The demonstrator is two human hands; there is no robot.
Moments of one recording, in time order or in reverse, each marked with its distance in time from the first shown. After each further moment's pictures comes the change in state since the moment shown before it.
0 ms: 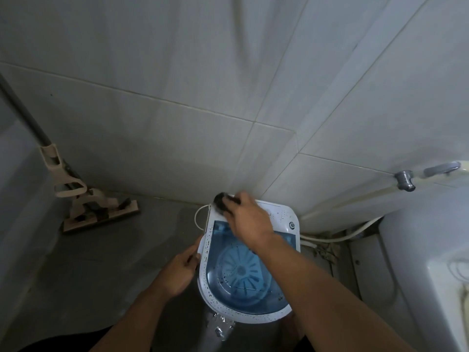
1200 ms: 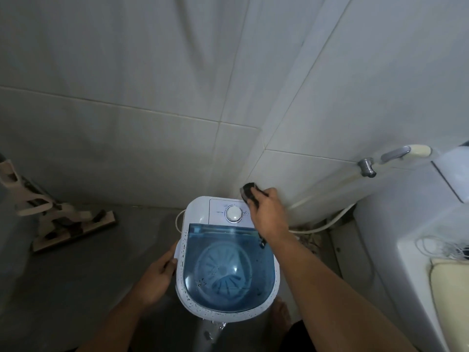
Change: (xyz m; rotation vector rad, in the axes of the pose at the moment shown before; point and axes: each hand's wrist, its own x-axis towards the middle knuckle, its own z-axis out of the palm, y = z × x) left_hand -0.003 0.004 0.007 -0.108 0.061 -0.017; right_hand -0.025 0.100 -0.007 0.242 0.216 0.433
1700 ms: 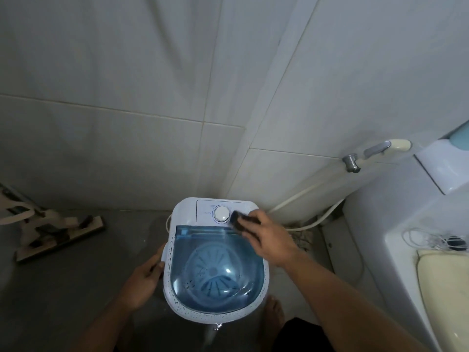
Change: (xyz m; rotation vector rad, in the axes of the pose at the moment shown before) left_hand 0.006 -0.011 -0.004 0.006 0.012 -0.021; right_hand -0.050 0.058 -0.018 -0.064 -0.148 -0.447
